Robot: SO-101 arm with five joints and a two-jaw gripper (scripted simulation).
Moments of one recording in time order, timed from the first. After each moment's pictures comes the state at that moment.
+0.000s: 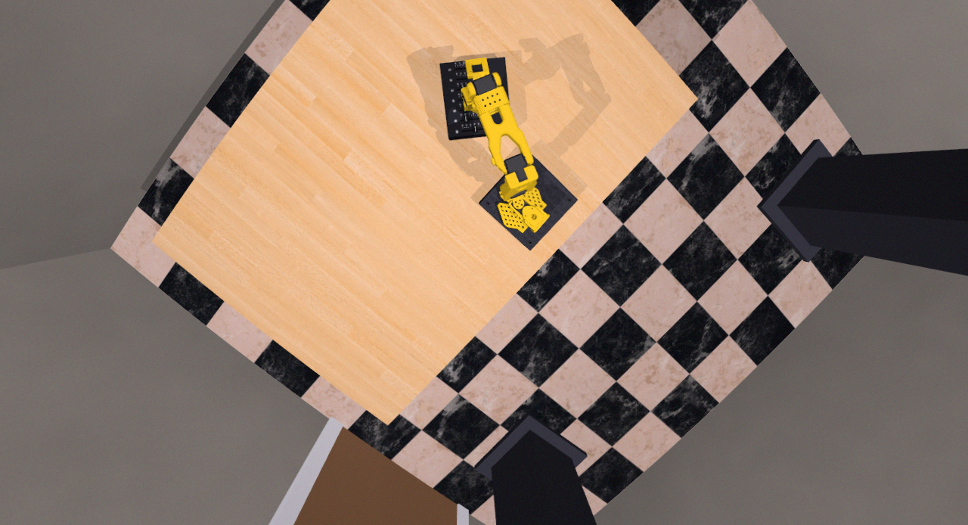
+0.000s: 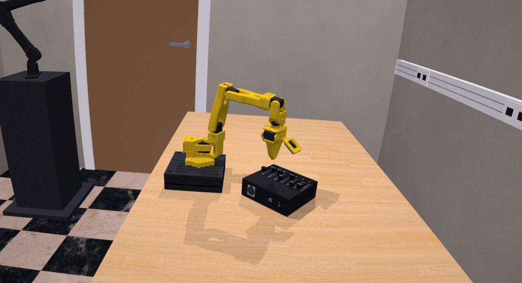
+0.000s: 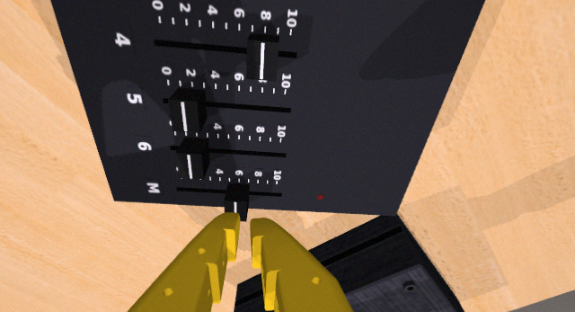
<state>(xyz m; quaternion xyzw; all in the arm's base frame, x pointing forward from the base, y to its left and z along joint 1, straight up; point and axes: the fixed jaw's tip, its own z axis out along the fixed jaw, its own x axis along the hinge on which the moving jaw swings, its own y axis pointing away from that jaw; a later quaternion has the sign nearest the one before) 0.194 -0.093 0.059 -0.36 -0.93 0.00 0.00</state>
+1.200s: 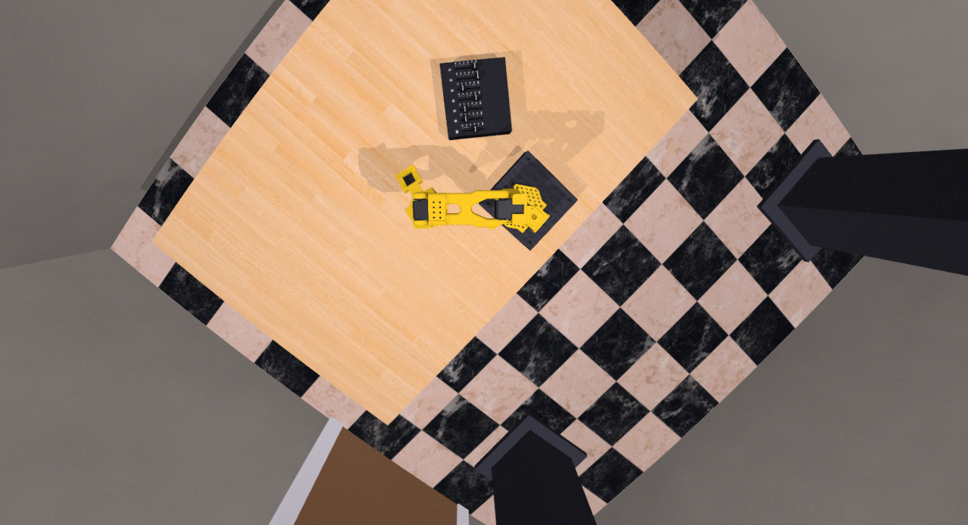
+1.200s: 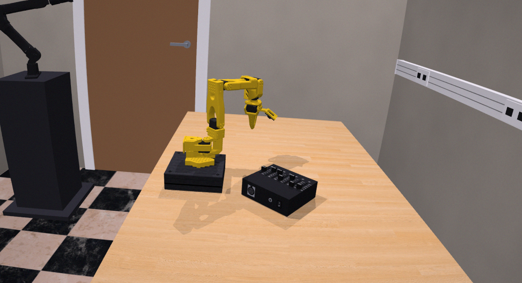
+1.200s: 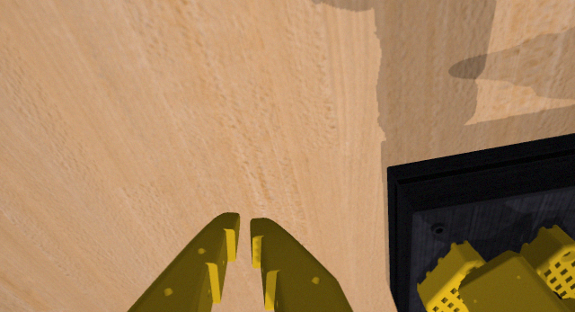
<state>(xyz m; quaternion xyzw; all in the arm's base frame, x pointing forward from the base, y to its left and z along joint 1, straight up) 0.146 0.130 0.072 -0.16 -0.99 0.00 0.00</state>
